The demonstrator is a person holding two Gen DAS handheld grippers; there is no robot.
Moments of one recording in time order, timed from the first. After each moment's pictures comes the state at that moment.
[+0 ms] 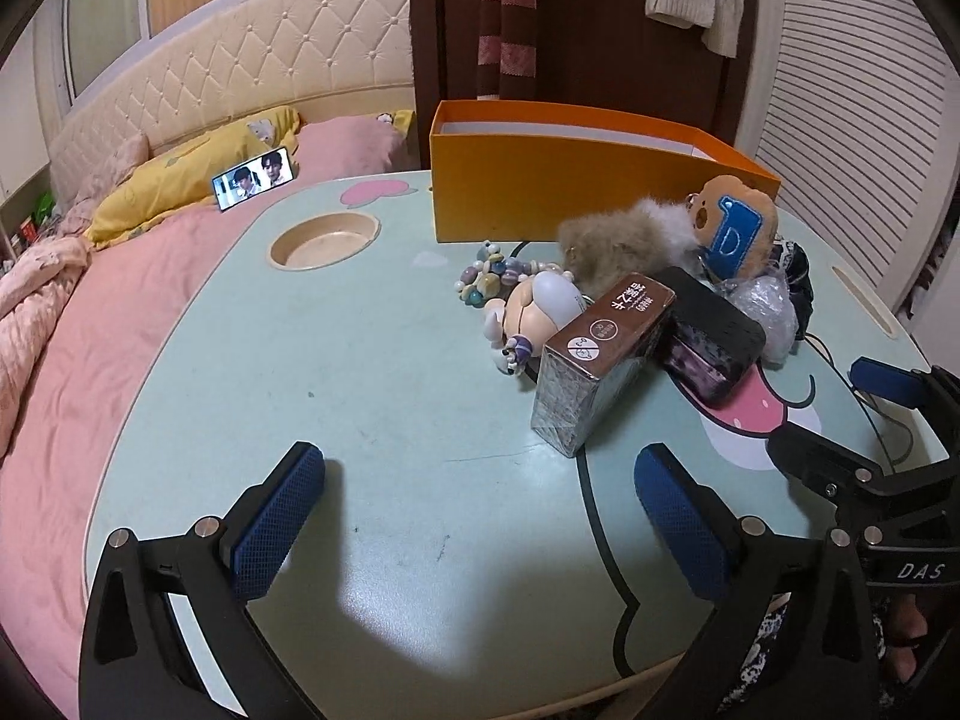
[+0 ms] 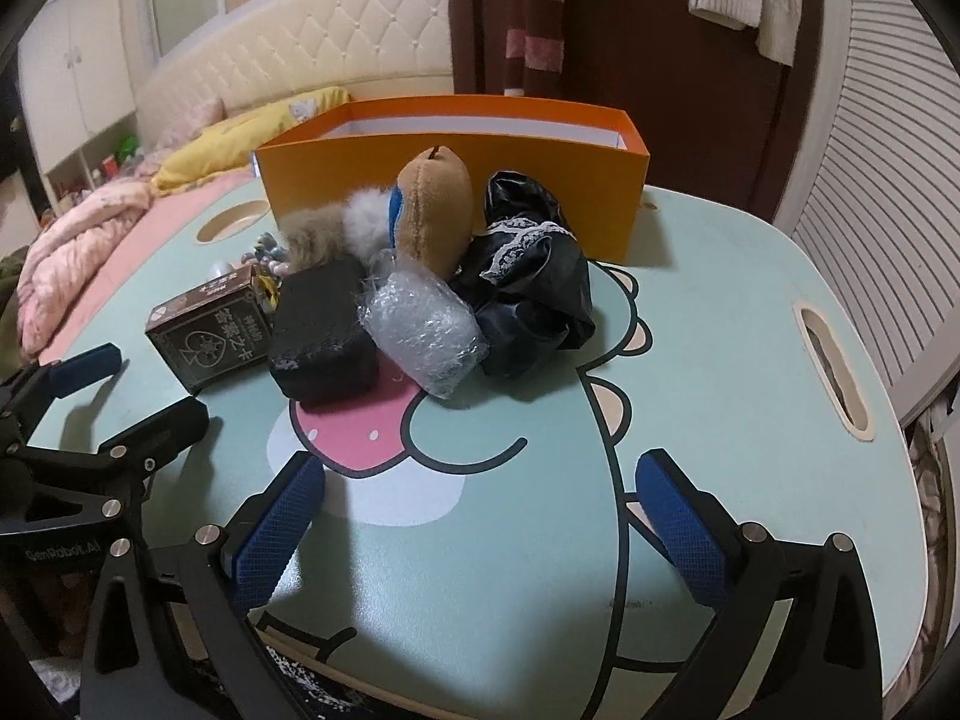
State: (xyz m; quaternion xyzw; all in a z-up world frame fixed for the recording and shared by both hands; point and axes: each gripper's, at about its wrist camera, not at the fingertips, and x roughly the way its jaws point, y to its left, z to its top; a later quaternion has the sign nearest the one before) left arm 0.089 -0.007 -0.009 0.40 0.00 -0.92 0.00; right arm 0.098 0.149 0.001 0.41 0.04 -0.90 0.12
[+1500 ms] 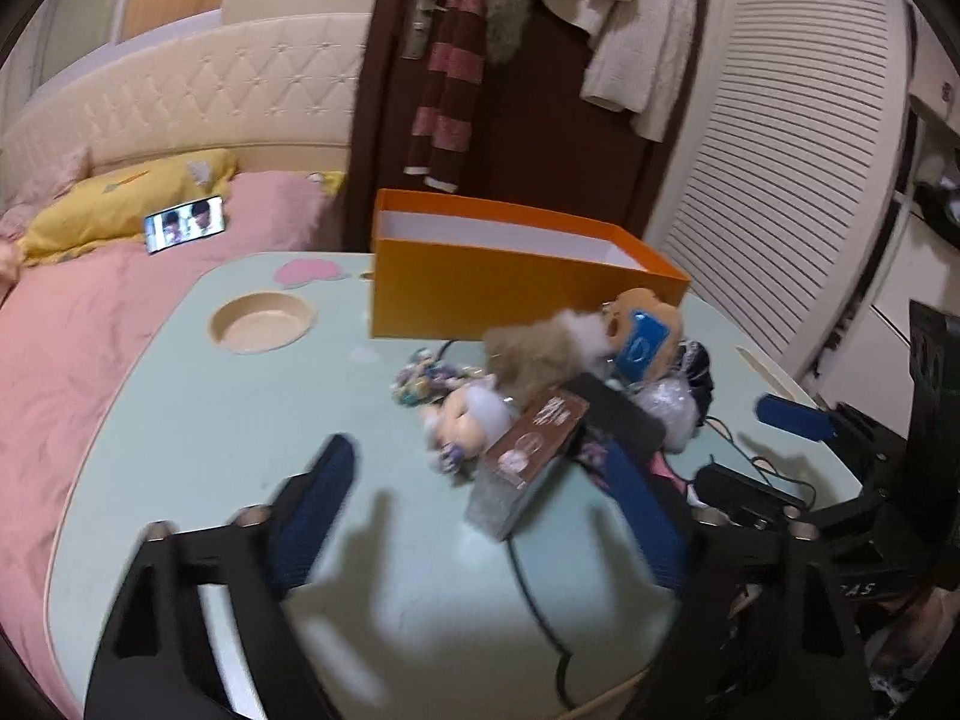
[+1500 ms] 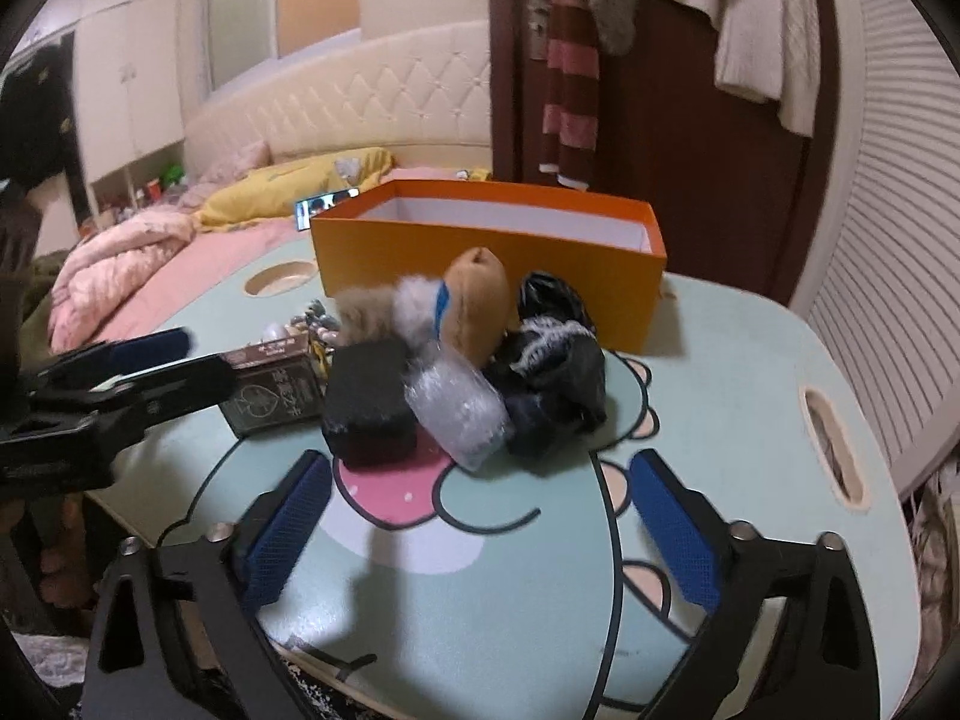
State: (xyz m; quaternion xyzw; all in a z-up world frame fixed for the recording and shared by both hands) left arm 0.086 -0.023 0.018 0.32 0.05 -0.94 -0.12; right arm 0.109 0.144 0.024 0.32 0.05 -0.93 0.17
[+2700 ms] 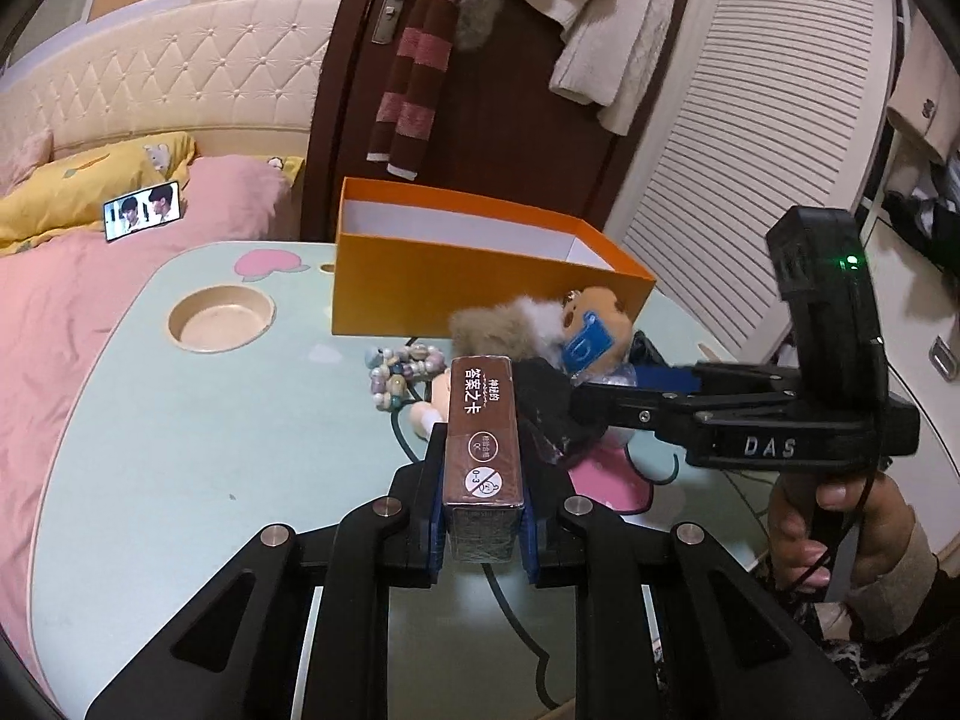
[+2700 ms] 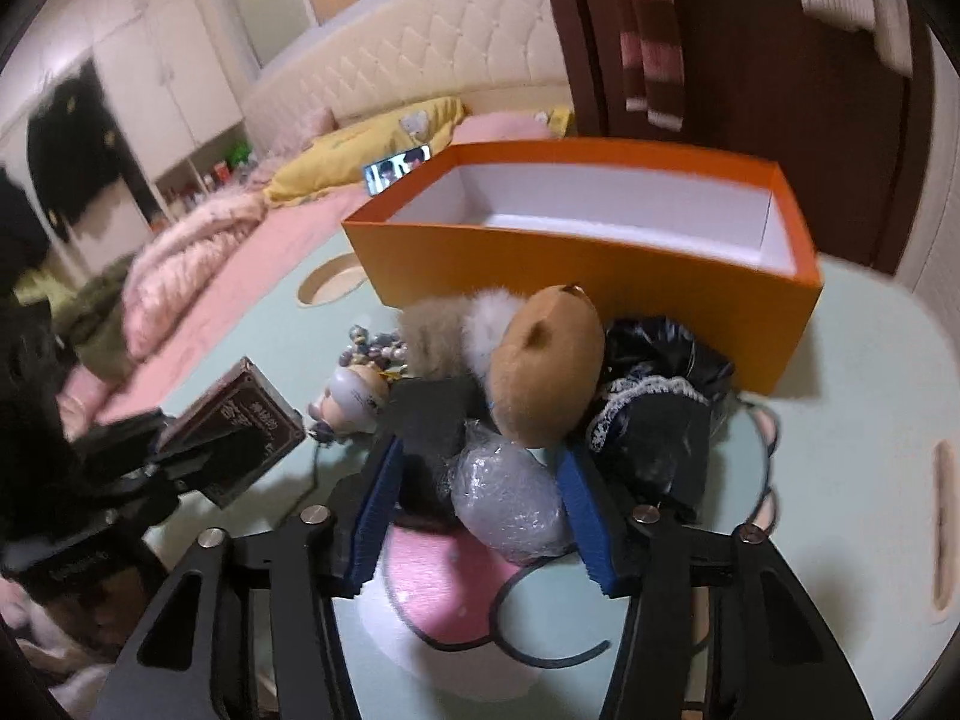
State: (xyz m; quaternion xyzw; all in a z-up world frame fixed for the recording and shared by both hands) left arm 0.085 -0.034 0.023 0.33 0.09 -0.92 -0.17; right arm 0.036 0.129 0.024 0.42 -0.03 -0.86 0.29
